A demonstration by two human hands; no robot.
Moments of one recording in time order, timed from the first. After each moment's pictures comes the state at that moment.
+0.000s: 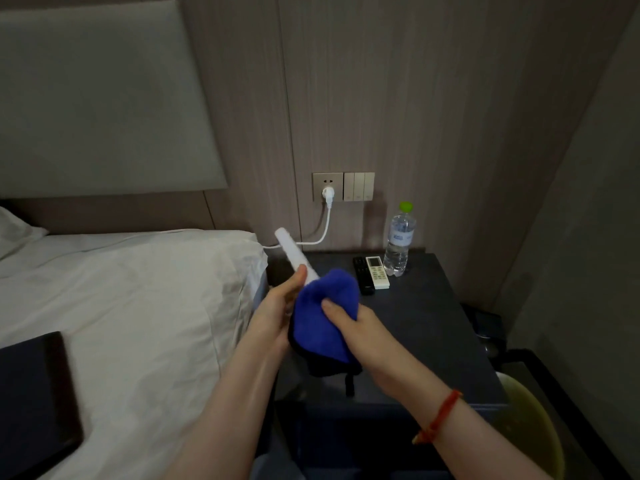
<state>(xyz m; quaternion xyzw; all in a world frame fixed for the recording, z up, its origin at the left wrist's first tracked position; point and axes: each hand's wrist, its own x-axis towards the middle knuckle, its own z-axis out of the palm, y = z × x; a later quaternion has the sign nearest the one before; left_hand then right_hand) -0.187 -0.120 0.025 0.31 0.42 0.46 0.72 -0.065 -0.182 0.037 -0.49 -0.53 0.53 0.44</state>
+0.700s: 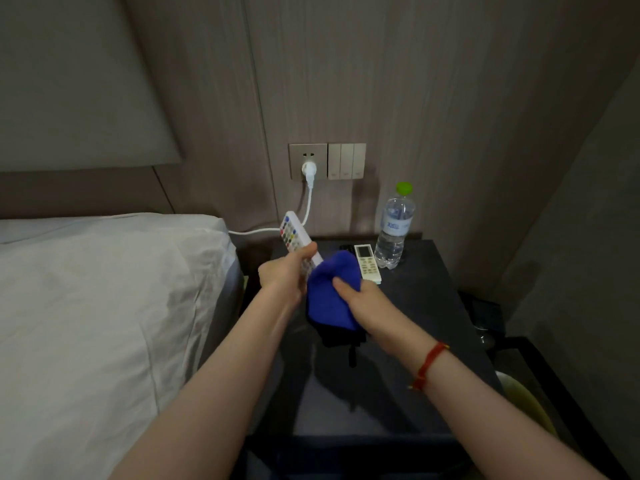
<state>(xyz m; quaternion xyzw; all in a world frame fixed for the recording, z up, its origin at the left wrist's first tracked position) -0.120 0.027 -0.021 0.19 0.59 0.50 0.60 -0.009 -0.045 -0.023 -0.61 -0.47 0.51 0.38</state>
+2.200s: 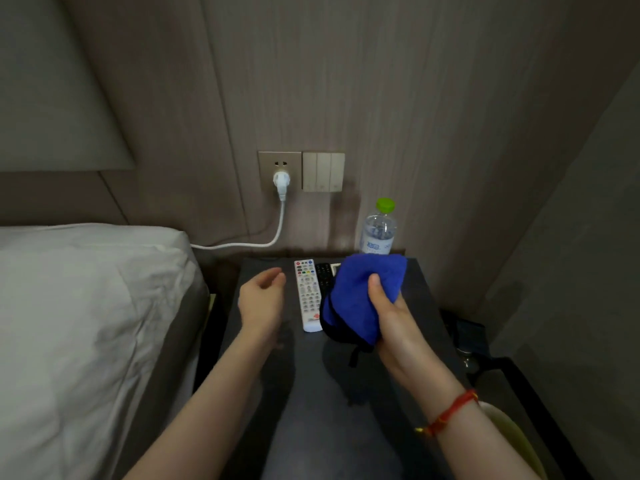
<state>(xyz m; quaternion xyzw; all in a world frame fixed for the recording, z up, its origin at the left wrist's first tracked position) -0.093 0.060 -0.071 0.39 0.63 0.51 0.43 0.056 -0.007 -0.054 -0.50 -0.32 0.53 0.61</state>
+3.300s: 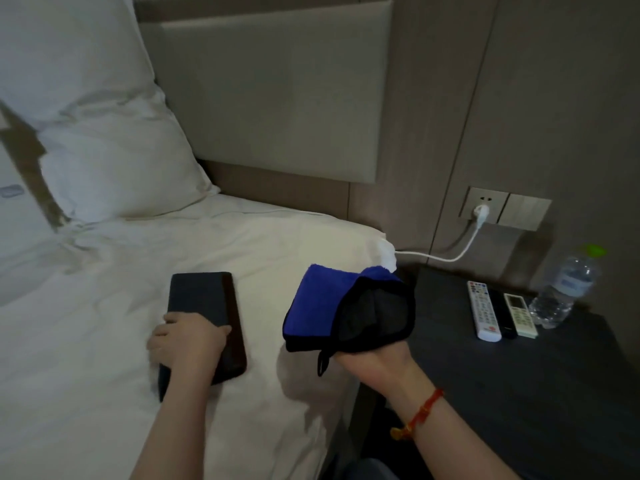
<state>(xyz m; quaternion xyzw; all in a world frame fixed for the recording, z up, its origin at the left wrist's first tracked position) -0.447 -0.199 0.014 0.19 0.95 0.19 0.16 -0.233 -0.146 0.001 -0.14 -0.04 0.92 0.37</state>
